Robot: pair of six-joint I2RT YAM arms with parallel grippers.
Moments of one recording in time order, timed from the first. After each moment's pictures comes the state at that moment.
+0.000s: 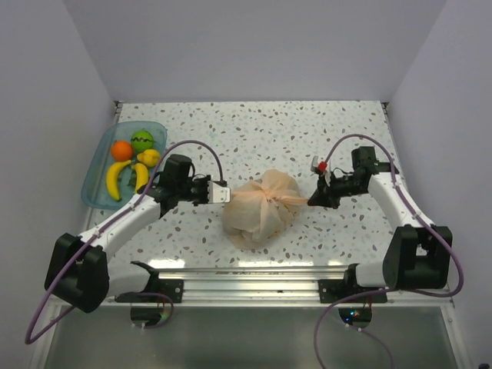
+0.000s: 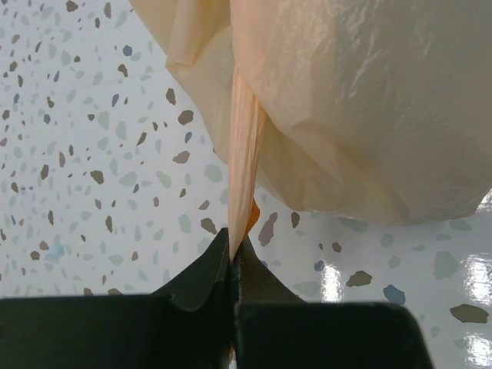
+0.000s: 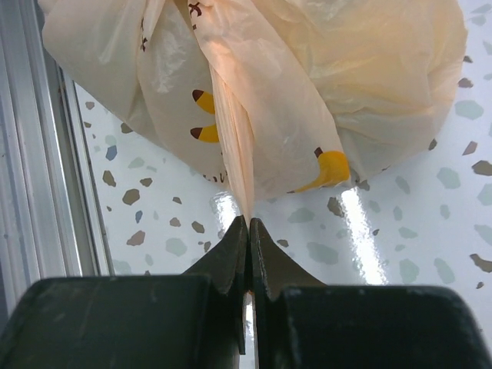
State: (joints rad) left arm -0.40 1.24 0.77 -0.27 0.57 1.06; right arm -0.02 1.36 0.98 -0.96 -0.93 -1.10
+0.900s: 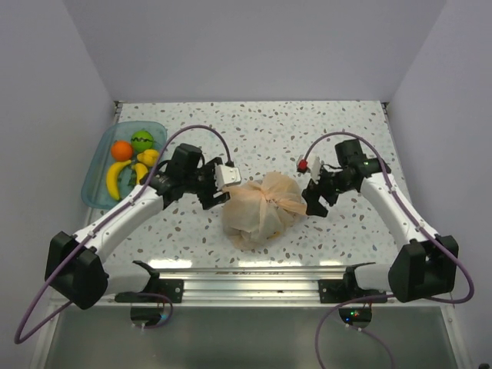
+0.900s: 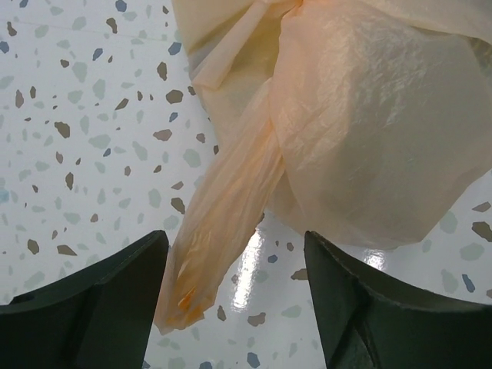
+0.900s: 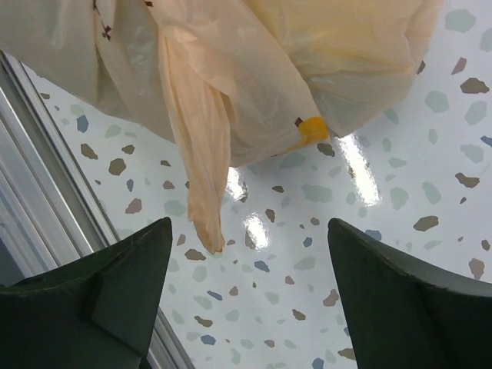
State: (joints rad) left arm -0.52 1.27 0.97 -0.48 0.44 0.70; right arm 0.17 1.30 1.06 -0.97 -0.57 -0.79
